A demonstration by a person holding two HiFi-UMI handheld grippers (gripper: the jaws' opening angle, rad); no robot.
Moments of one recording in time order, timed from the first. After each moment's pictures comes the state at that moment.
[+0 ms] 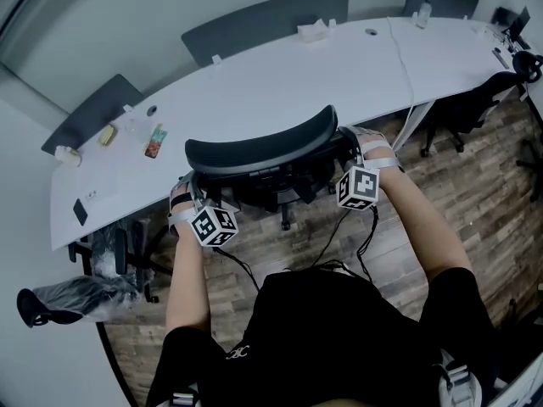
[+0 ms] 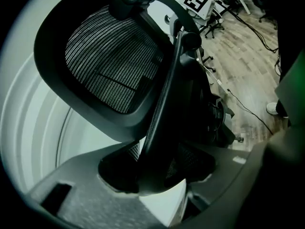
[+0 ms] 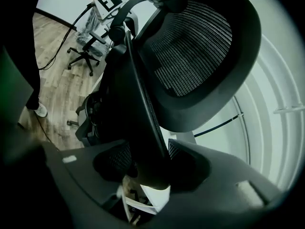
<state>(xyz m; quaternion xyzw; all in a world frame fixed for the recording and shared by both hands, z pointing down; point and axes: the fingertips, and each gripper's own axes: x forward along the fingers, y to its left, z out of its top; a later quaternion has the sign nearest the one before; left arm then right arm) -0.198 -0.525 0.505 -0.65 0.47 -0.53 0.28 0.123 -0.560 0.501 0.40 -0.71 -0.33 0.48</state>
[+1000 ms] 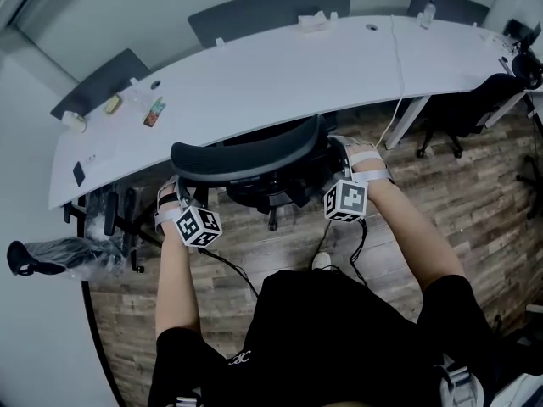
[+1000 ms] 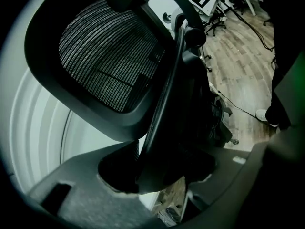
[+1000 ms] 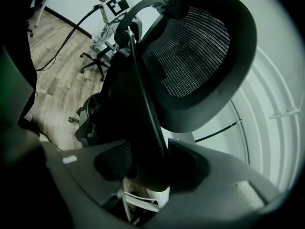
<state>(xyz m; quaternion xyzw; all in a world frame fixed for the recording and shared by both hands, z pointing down) -0.151 -0.396 0.512 -0.63 0.48 -0.55 0.24 0.169 -0.446 0.504 0.36 -0.73 -0.36 0.46</state>
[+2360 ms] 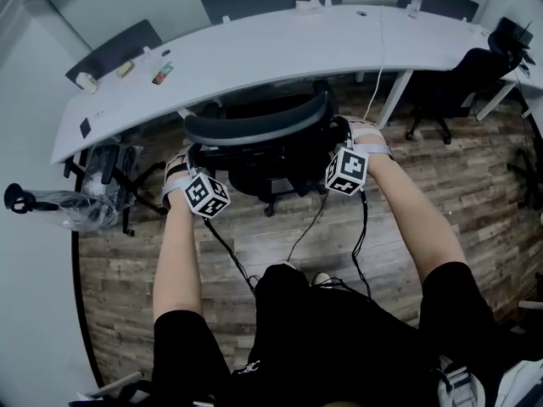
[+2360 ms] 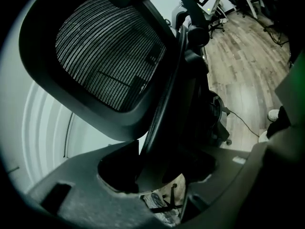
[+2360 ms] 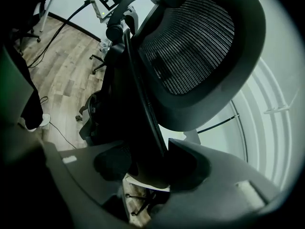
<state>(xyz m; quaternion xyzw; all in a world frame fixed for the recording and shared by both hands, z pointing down) -0.067 -0.200 0.519 -0.62 0.50 -0.57 0.21 0.253 -0.265 0.512 0.35 -0.73 -0.33 0.49</state>
